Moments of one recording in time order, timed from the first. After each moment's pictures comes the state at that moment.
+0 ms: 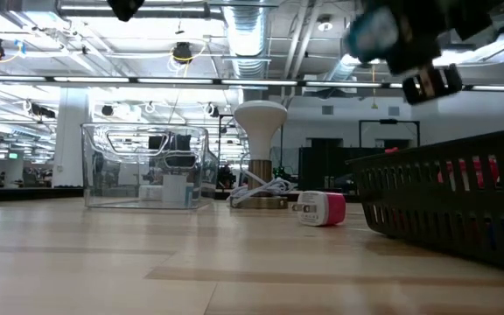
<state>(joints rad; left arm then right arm) -0.22 0.87 0.82 -0.24 -0.05 -0.32 0.14 1.21 0.68 0.02 -0.30 1.40</state>
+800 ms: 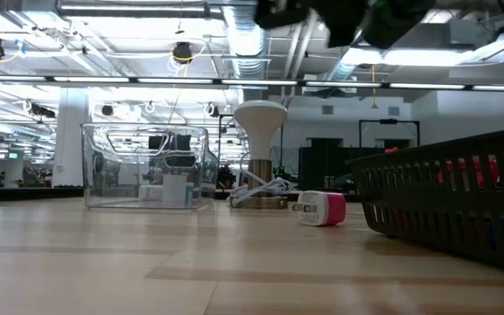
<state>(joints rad) -0.27 1.22 0.86 0.27 0.09 -0.23 0.13 1.83 1.04 1.03 -0.79 1.57</state>
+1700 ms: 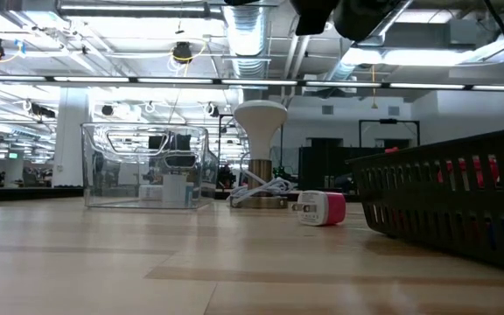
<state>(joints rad) -0.37 1.22 0.90 0.22 0.08 -0.24 0.12 1.94 1.23 1.03 -0.86 1.61</state>
